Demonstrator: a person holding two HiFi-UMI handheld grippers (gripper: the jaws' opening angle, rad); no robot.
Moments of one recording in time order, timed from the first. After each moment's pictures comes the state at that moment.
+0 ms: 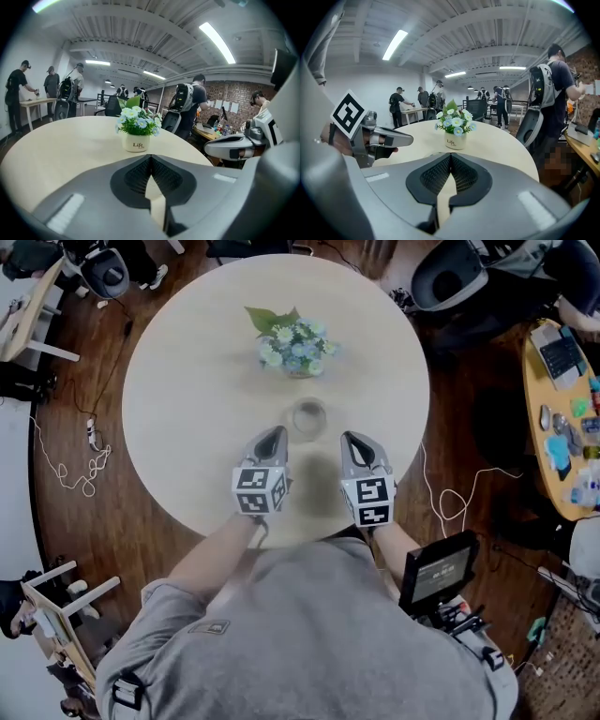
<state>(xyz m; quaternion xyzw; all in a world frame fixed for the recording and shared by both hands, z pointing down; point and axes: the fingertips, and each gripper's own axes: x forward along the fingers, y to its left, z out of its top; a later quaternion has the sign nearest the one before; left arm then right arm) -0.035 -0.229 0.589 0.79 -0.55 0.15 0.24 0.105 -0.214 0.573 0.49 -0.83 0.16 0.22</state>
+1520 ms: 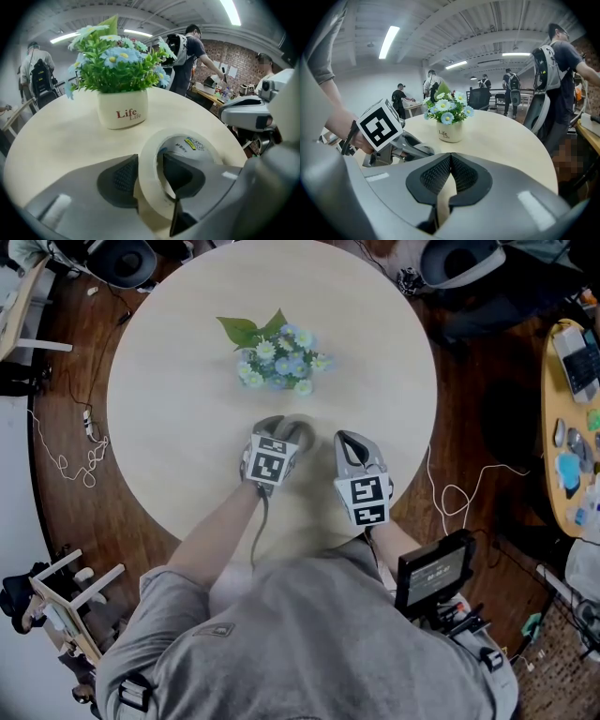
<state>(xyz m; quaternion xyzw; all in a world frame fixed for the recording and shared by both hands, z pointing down) -0.002 -0.292 0.714 0.77 -0.43 0.38 0.28 0.105 -0.270 0.631 0.45 -0.84 0.21 0.24</state>
